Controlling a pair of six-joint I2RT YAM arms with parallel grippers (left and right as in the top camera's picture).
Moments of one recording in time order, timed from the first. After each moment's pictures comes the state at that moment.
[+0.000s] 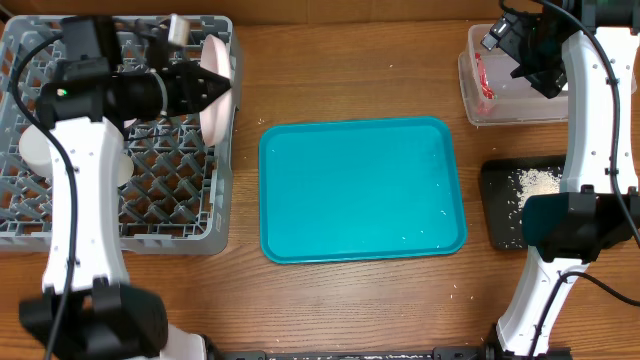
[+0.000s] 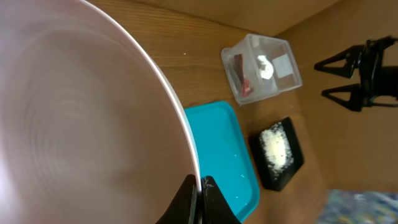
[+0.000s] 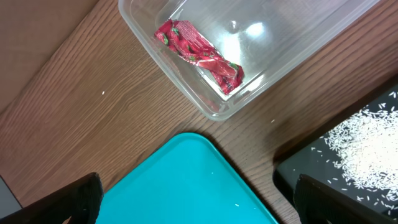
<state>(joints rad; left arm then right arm) 0.19 1.71 1.70 -0.97 0.91 -0.03 -0.06 2.19 2.51 -1.53 0.00 0.64</state>
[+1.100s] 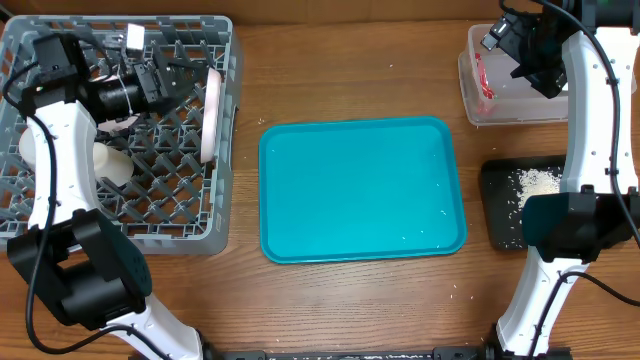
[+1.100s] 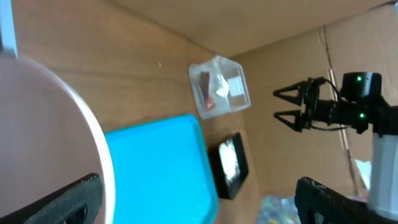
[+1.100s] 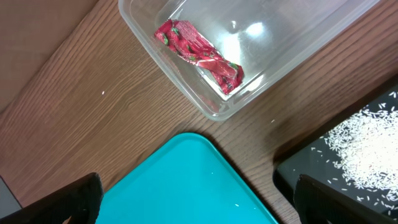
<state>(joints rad) 0.35 1.91 1.70 -0.92 1.22 -0.04 -0.06 2.19 2.51 -1.53 0.00 0.64</state>
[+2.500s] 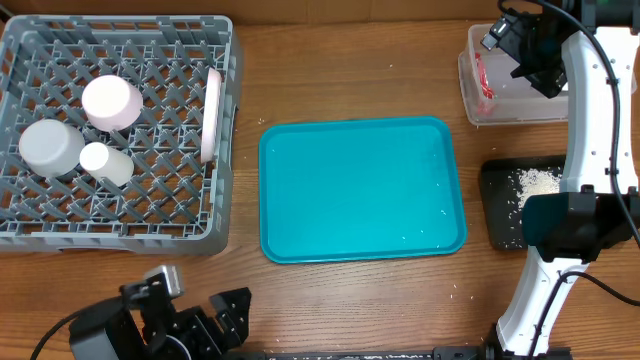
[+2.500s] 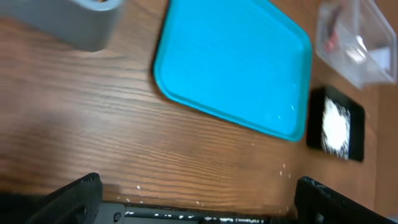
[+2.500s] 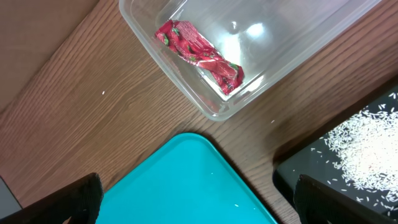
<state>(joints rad) 0.35 0.43 1.00 -1.58 0.54 -0.27 -0.06 2.19 2.51 -1.53 0.00 0.64</state>
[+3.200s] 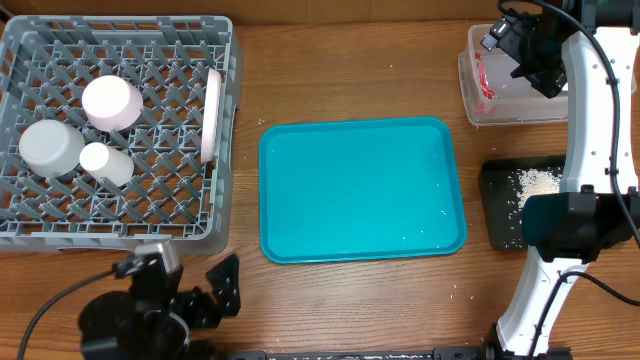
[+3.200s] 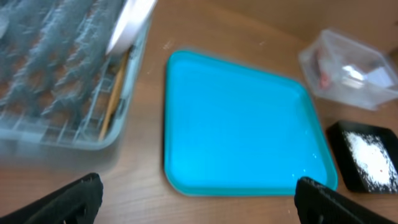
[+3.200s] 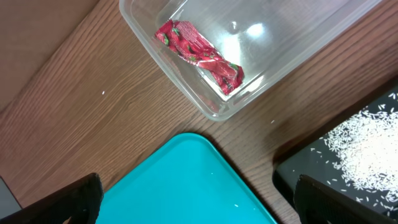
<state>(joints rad) 0.14 0.31 0.80 -1.06 0.36 -0.27 -0.06 2.19 2.51 -1.53 0.00 0.63</state>
